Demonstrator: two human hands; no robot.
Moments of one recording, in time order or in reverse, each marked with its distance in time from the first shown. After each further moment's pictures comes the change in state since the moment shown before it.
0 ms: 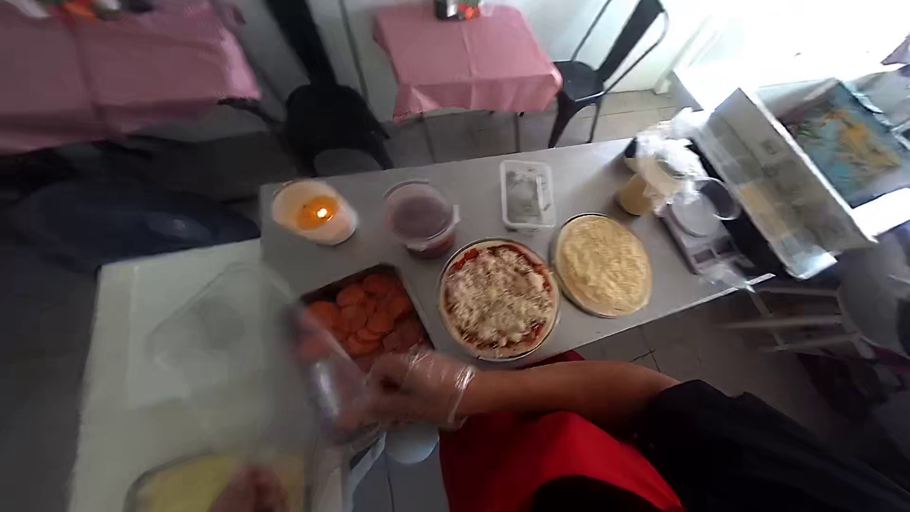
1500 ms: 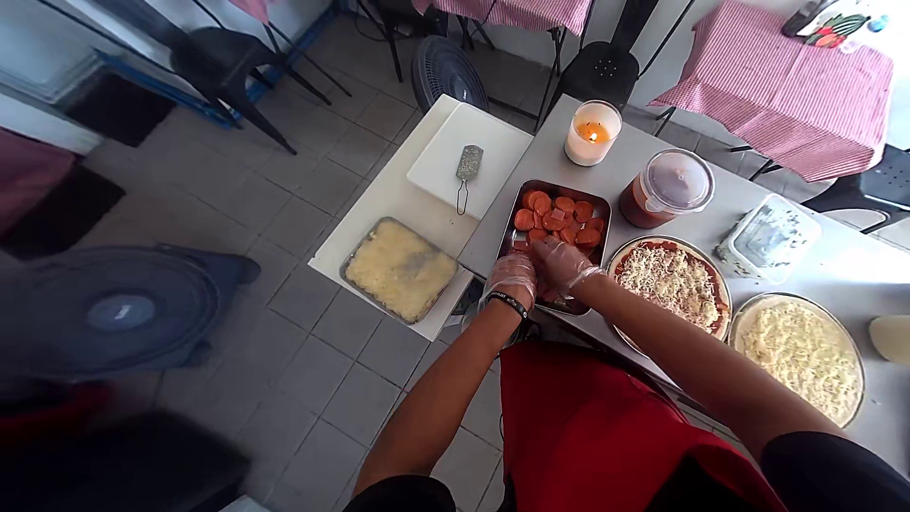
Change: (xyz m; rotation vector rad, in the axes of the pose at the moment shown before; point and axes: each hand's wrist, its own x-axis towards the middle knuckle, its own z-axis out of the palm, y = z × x) left_hand 0.005 0.041 0.099 1.252 -0.401 -0.165; right_hand 0.107 0.067 0.049 -0.964 -0.238 -0.040
